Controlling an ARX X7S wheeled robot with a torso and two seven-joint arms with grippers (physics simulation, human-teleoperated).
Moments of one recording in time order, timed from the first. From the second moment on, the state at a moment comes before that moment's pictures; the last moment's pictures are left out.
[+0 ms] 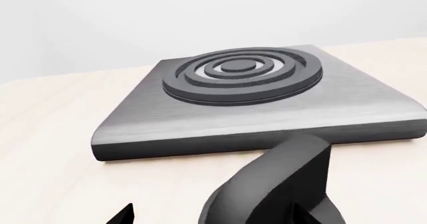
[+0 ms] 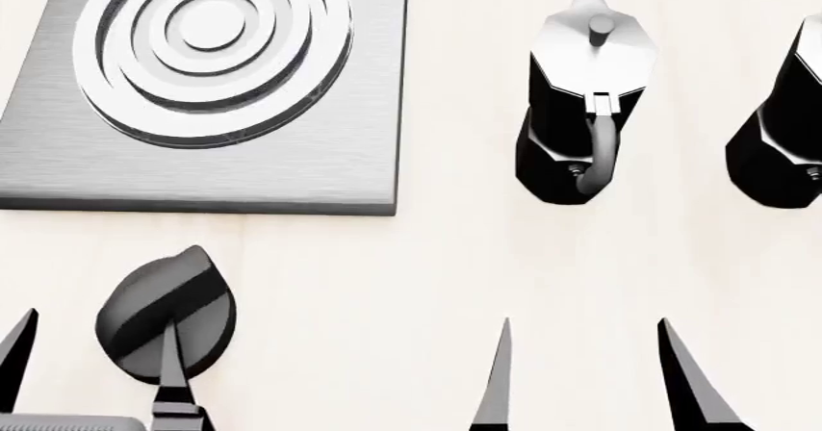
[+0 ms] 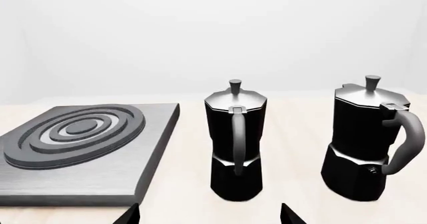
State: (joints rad) left arm -0.12 -0.34 0.39 0.23 -0.15 -0.01 -0.48; right arm -0.06 0.46 -0.22 -0.79 0.37 0.25 0.45
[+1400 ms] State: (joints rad) left arm -0.11 -0.37 0.32 0.23 -0.19 -0.02 -0.54; right arm -0.06 0.47 -0.23 -0.79 0.38 0.24 0.46
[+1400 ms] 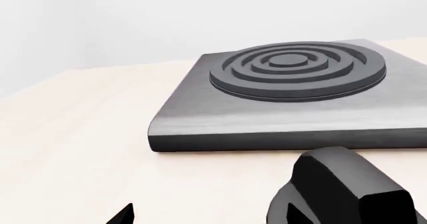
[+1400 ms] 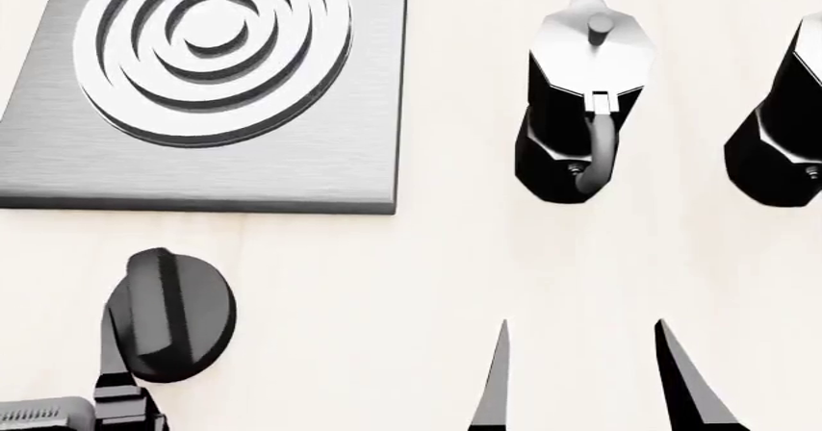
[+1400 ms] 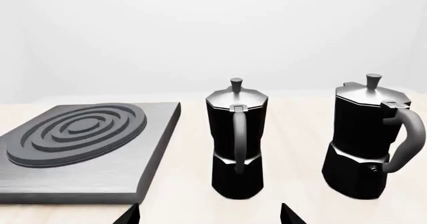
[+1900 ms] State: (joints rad) left arm -0.13 -0.38 0.30 0.22 -0.22 -0.04 -0.55; right arm -0.06 0.47 -0.24 -0.79 0.38 0.24 0.47
